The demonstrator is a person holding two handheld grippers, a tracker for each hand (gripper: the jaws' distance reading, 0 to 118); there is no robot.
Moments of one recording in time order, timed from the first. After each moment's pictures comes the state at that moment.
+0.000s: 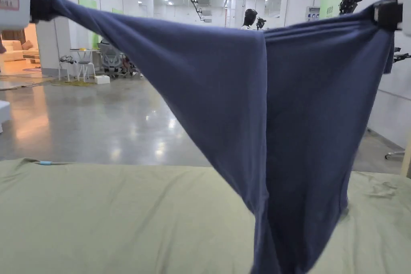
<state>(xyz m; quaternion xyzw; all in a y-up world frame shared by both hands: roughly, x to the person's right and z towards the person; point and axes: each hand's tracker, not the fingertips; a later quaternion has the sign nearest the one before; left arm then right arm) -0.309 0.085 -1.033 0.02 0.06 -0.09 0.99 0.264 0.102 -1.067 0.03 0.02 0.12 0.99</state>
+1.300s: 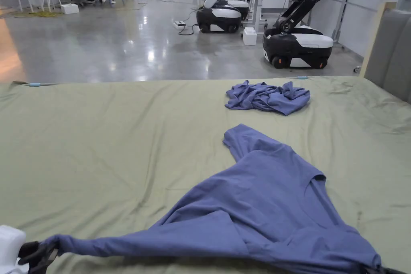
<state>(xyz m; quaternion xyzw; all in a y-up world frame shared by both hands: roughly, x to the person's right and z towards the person) -0.312 -0.351 -0.723 -0.30 -0.13 -0.09 0.94 0.308 -0.358 -0.644 -0.22 0.15 0.11 0.96</state>
